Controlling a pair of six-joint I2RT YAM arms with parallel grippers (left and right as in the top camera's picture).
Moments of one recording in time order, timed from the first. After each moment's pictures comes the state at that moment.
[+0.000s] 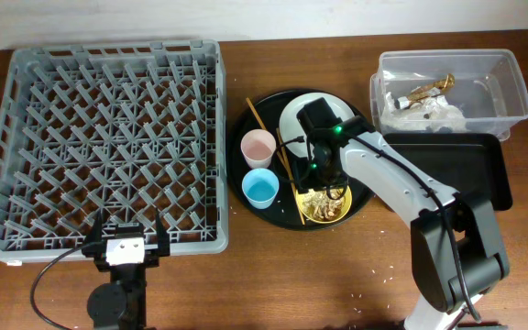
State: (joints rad) left arm 0.08 0.01 0.01 -0.08 -0.04 0.20; right arm 0.42 1.87 1.34 -0.90 -0.11 0.28
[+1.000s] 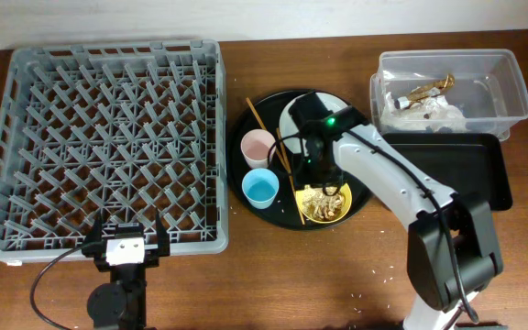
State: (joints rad) left arm 0.08 0.01 0.01 -0.08 -0.04 0.20; right arm 0.46 1.89 1.46 -1.05 -0.07 0.36
